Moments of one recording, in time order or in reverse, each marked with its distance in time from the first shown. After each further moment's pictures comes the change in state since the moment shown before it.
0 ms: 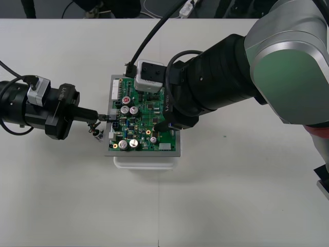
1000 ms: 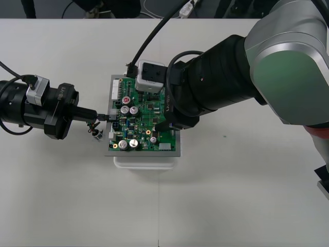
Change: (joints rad) right arm 0.004 -0.002 0.000 0.000 0.007 0.000 0.000; left arm 0.000 0.006 0.000 0.000 0.002 0.000 0.000
